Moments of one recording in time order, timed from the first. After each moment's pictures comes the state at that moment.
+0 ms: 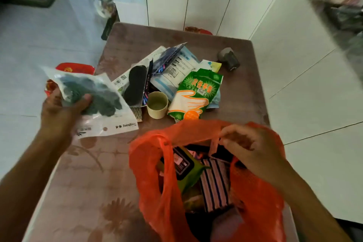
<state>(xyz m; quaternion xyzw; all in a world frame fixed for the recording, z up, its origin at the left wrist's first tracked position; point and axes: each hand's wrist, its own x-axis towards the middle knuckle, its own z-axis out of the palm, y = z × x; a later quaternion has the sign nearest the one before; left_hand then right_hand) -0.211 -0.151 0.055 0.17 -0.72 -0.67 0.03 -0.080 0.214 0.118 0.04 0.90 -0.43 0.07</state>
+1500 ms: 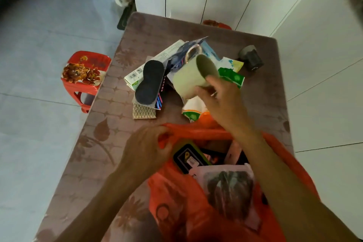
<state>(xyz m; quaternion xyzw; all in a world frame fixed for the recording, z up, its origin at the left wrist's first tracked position) -0.143 -0.060 0.036 -0.12 -0.94 -0.31 -0.04 -0.210 0.143 0.076 -0.04 0.94 -0.34 -0.06</state>
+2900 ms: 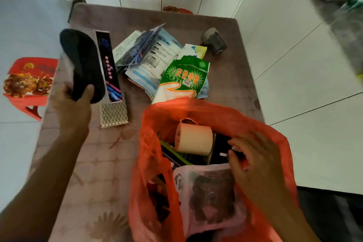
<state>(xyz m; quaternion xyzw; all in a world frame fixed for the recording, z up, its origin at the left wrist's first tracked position) -0.271 -0.086 -0.024 0.17 -0.77 -0.60 0.09 -0.045 0.224 0.043 0.11 0.98 -0.14 -0.08</state>
